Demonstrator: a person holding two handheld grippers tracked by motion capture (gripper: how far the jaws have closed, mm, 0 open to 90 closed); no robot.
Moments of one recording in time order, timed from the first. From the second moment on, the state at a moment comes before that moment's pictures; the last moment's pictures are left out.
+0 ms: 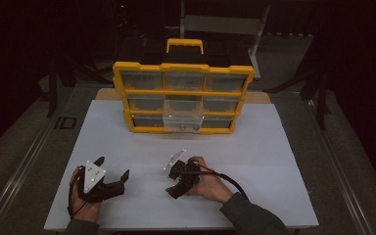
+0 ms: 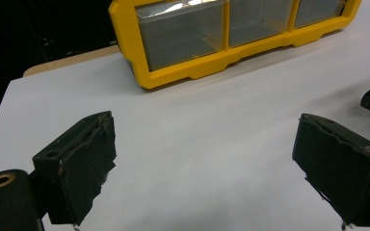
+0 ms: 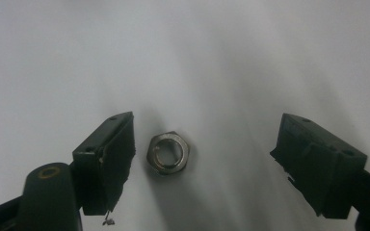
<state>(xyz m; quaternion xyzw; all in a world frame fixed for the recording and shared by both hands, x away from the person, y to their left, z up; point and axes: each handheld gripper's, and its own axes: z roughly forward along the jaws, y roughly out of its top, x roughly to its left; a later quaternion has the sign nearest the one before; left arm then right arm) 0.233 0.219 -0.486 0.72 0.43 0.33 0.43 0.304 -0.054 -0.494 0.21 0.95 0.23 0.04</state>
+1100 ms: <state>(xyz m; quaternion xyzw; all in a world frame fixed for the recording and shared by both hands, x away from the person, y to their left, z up) 0.233 0.218 -0.486 0.72 0.43 0.33 0.43 0.301 -0.054 -0.497 0.19 0.96 0.20 0.02</state>
